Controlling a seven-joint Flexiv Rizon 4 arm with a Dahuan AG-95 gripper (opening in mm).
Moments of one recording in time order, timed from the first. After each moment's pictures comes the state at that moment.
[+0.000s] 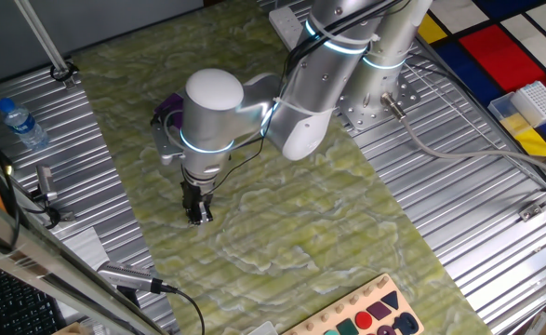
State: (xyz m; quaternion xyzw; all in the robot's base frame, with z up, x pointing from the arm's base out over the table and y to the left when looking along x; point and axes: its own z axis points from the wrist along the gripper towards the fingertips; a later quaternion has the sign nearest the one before) arm 0.613 0.144 0.010 0.04 0.99 0.05 0.14
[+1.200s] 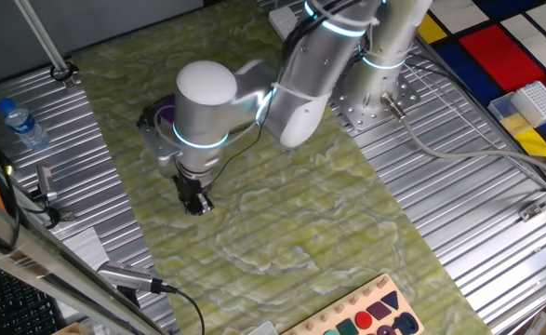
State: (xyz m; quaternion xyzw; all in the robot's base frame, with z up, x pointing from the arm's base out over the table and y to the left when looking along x) arm 0.608 0.118 0.034 -0.11 0.99 0.00 0.12
